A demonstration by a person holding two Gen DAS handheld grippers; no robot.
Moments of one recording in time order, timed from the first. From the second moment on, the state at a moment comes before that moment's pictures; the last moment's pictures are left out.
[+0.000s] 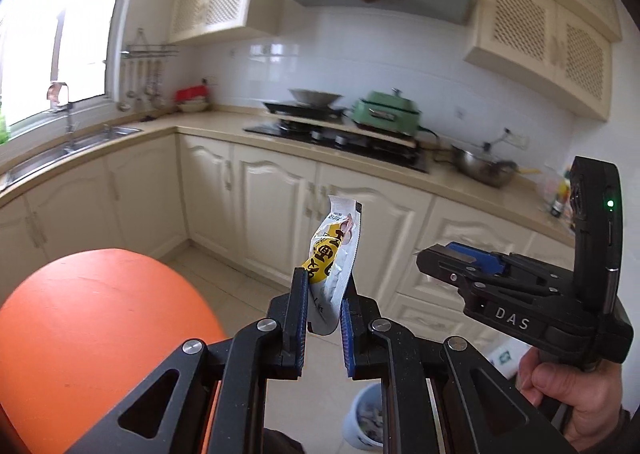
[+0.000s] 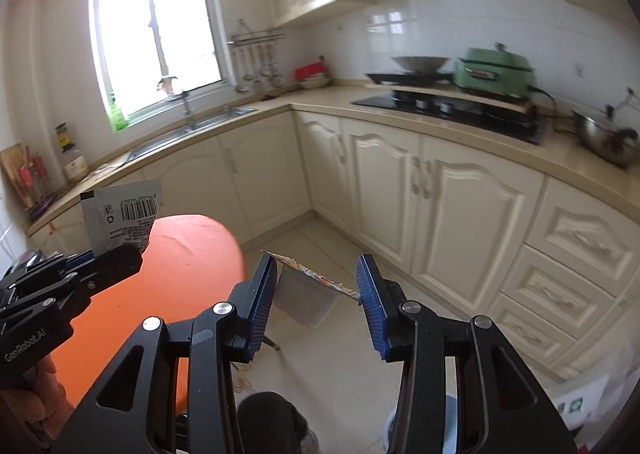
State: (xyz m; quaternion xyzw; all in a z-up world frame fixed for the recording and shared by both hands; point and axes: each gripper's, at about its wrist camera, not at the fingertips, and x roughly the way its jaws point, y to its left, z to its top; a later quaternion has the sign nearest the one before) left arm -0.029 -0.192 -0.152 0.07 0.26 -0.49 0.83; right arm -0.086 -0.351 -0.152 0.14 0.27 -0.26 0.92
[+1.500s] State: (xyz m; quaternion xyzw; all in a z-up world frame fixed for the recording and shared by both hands) left arm -0.018 -0.539 -0.428 0.27 0.56 -0.53 0.58; right arm -0.251 -0.541 -0.465 0.40 0.44 -0.40 0.70
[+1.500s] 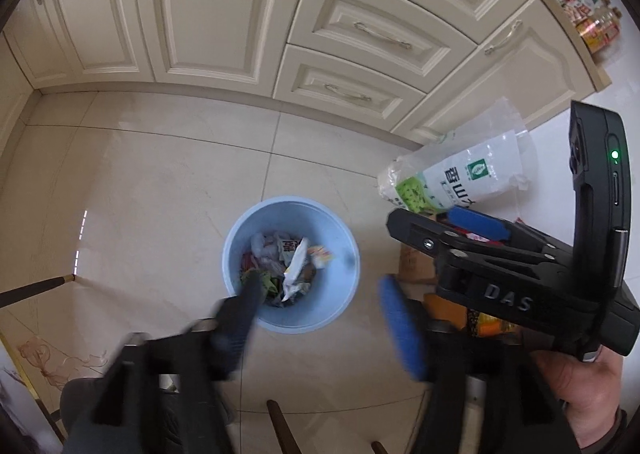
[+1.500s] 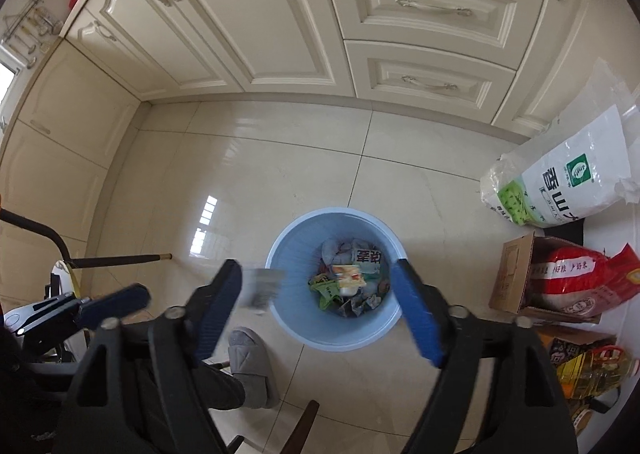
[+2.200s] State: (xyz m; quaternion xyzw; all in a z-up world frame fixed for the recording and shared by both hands) left arm -0.038 -0.496 -0.367 0.29 0.47 -0.48 0.68; right arm -0.236 -0.502 -0.407 0.37 0.42 -0.43 0.71
